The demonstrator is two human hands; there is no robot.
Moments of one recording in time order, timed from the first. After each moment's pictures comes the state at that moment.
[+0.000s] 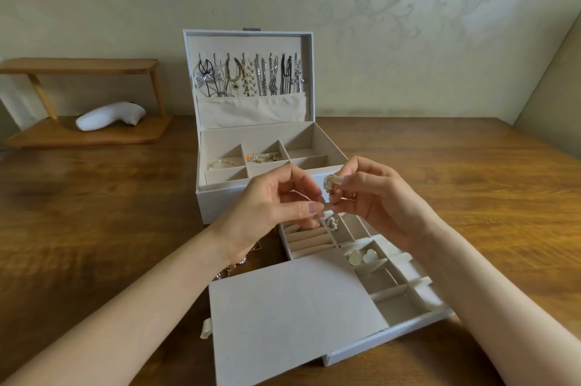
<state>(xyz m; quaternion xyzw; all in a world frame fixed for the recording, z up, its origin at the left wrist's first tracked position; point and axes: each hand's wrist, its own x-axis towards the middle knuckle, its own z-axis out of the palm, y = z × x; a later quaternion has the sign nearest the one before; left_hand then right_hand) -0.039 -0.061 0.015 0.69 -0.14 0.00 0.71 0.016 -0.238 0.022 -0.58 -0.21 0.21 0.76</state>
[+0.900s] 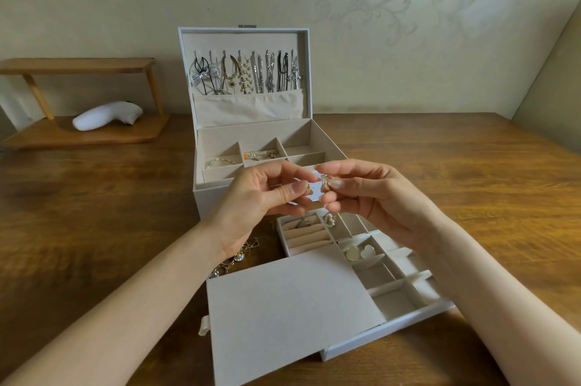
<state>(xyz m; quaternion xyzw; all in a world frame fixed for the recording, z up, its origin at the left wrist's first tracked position) -0.042 -0.059 0.020 0.69 -0.10 0.03 0.72 0.012 -0.242 0.024 -0.56 -0.21 0.25 0.76</state>
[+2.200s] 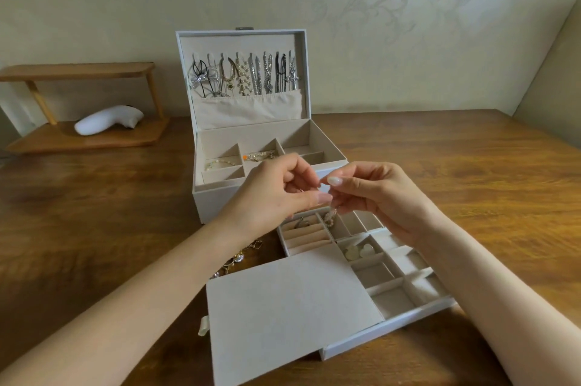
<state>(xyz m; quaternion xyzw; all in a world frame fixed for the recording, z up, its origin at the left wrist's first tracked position) -0.036 -0.072 0.029 0.84 -0.09 0.08 0.52 0.015 -0.247 0.020 -0.65 -0.21 0.16 0.71</state>
